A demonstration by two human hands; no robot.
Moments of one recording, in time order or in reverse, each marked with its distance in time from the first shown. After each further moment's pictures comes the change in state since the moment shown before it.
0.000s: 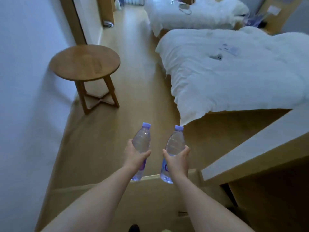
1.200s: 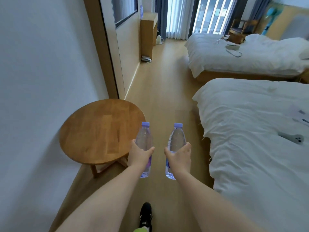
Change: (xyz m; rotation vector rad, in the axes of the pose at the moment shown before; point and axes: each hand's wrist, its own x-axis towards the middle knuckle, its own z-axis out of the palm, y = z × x) left_hand 0.632 0.267 -0.089 -0.112 0.352 -0.066; right_hand 0.499 -0.448 0.284 -0.070 -0.180 -0.293
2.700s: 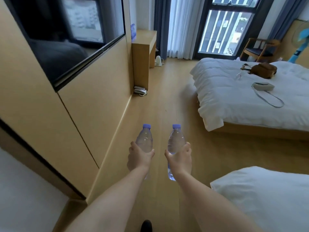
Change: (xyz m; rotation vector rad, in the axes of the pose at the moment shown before) left_hand 0.936 0.472 0.309 0.242 0.143 -0.057; right_hand 1.000 -0.380 0.237 -0.111 0.012 -0.047
